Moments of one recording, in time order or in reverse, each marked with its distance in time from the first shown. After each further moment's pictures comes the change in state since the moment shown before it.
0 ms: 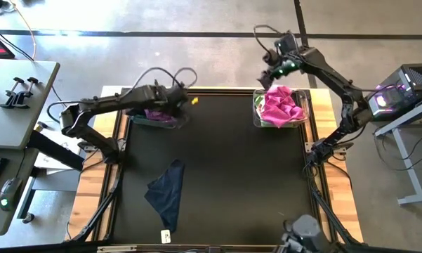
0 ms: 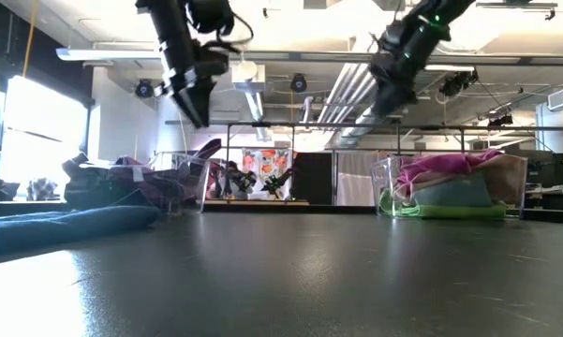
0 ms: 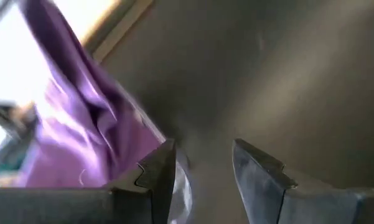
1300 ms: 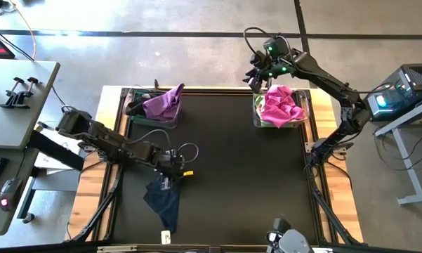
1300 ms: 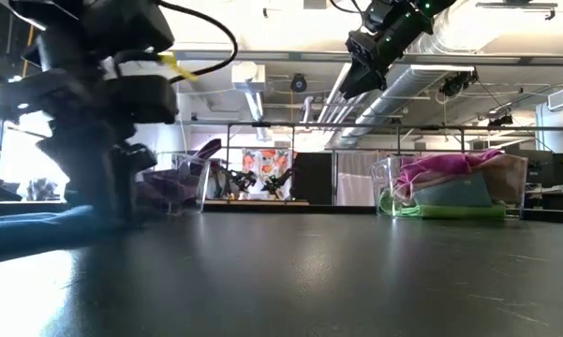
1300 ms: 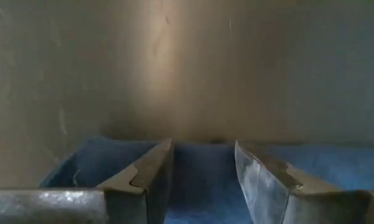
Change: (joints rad) left arm -0.636 -0.003 -0.630 0.689 0.299 -0.076; right arm 0.161 0.000 0.022 0.175 -0.038 -0.032
